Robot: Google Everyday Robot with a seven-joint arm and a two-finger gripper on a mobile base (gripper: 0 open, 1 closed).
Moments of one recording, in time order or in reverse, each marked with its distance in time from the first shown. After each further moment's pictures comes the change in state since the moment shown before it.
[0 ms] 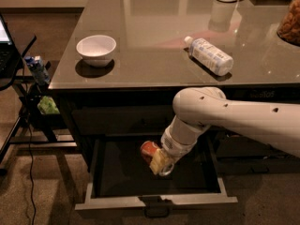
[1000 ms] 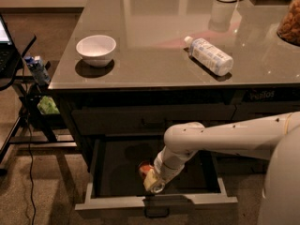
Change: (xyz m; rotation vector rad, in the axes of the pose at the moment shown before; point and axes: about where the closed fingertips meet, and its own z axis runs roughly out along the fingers) arm 0.004 -0.021 0.138 -0.044 0.014 0.155
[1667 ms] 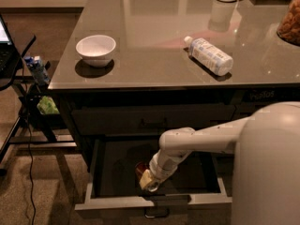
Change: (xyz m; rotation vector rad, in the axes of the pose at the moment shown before) arm -0.025 -0.013 0.052 -0.019 -0.016 0.010
